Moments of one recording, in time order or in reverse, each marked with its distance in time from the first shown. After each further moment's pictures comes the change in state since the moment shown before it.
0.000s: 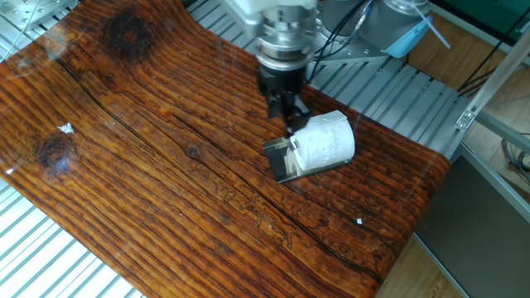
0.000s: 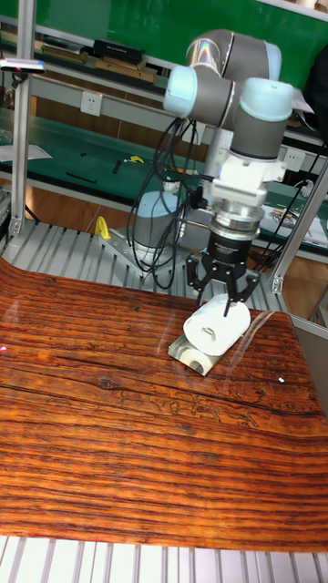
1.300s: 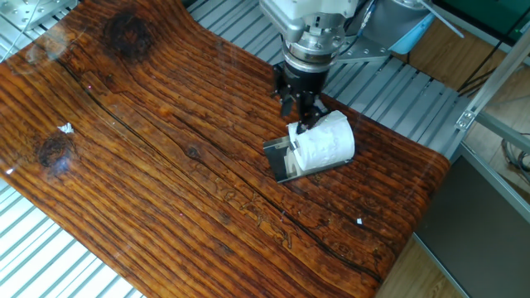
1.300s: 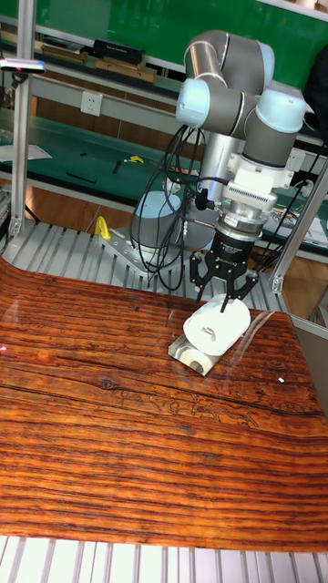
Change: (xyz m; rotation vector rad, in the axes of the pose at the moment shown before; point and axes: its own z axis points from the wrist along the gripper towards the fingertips) arm 0.044 -0.016 0.014 0.088 0.013 -0.078
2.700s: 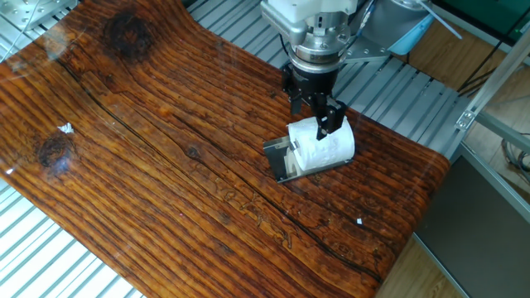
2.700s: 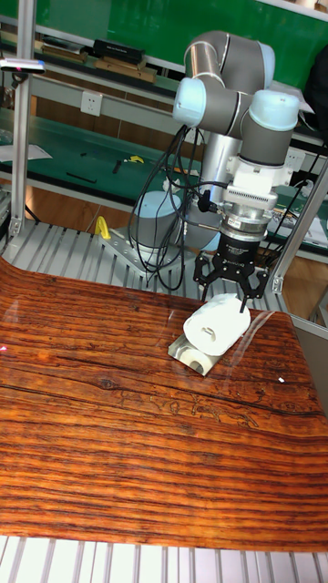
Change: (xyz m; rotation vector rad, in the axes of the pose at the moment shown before) arm -0.005 0.024 -0.001 -0.091 -0.020 0.022
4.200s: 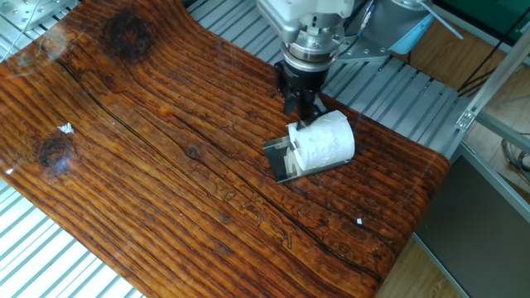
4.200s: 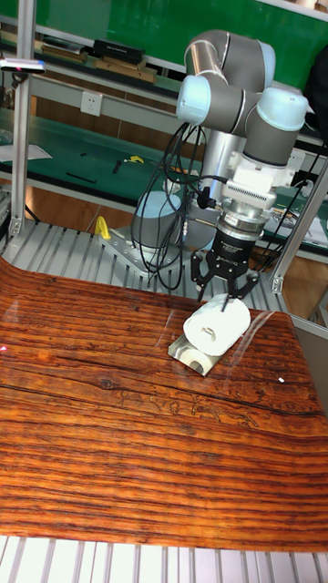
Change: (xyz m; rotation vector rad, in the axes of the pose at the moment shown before) arm -0.010 -0.028 -0.007 0.116 -0.011 0.065
